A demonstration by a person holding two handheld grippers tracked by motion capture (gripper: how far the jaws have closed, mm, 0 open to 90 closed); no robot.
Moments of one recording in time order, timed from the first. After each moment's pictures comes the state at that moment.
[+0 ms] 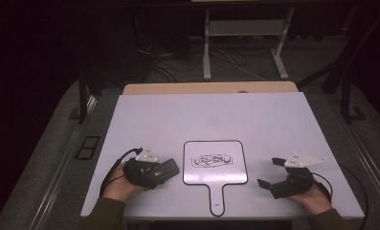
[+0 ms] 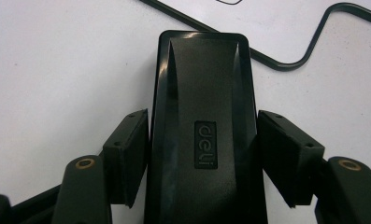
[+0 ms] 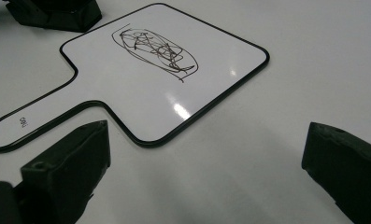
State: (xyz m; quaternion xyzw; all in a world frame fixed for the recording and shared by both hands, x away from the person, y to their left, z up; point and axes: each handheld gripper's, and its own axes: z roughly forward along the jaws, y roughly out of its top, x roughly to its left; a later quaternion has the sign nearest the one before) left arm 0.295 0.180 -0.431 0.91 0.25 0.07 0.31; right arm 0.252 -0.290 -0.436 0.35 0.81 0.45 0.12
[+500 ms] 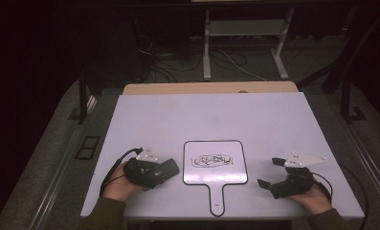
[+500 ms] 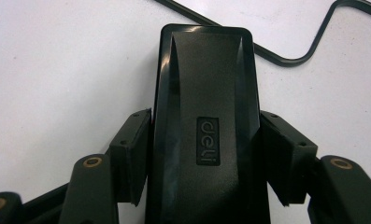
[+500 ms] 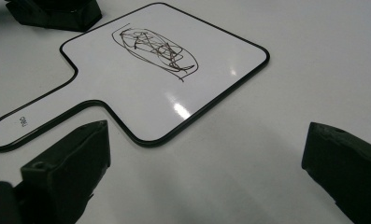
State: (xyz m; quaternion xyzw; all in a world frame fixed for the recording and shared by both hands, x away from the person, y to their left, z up) left arm 0.296 0.180 -0.432 0.91 0.26 0.06 0.31; right arm 0.252 -0.291 -0.436 0.35 0.81 0.45 0.12
